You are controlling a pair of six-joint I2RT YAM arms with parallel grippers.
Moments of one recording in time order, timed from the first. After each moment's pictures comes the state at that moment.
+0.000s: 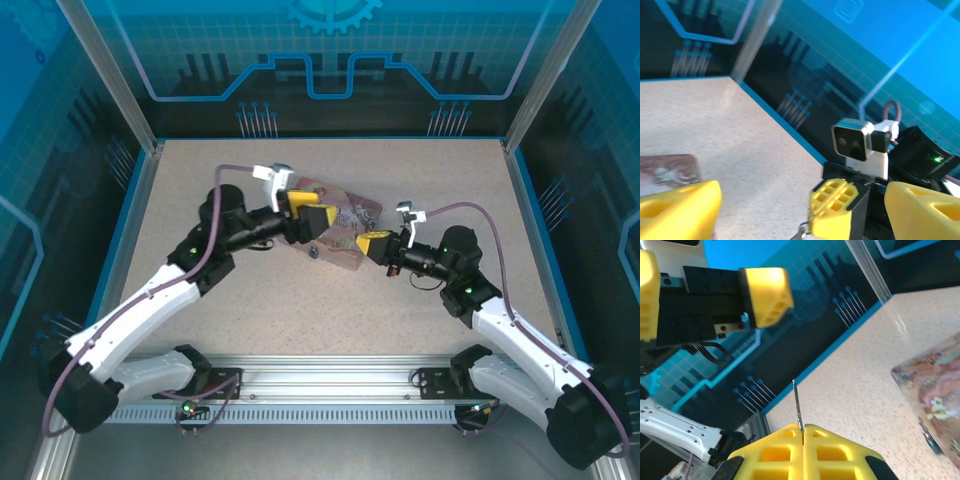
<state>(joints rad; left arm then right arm) -0.56 1.07 0.96 0.04 0.43 -0.54 0.45 0.91 0.54 0.31 -0.69 0.60</state>
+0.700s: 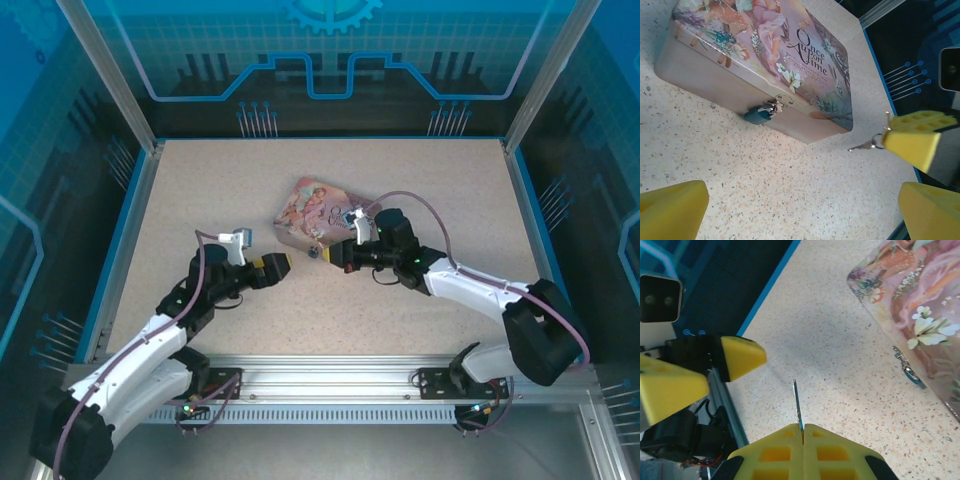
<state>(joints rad) -0.40 0.79 0.40 -0.05 0.31 -0.72 0.63 1.40 0.75 0.15 -0.53 0.55</state>
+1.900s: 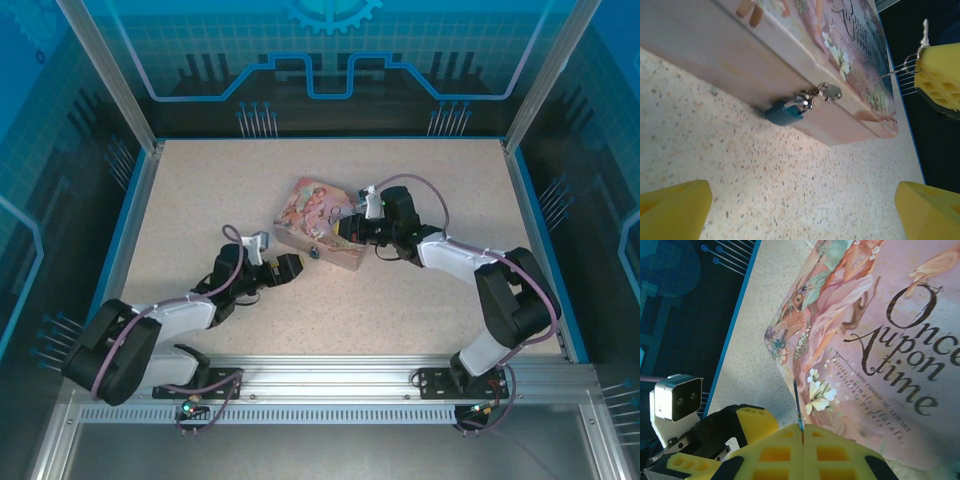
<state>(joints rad) -0.40 1.29 0.31 0.52 0.38 -0.79 0.45 1.61 0.89 0.15 -0.55 0.67</state>
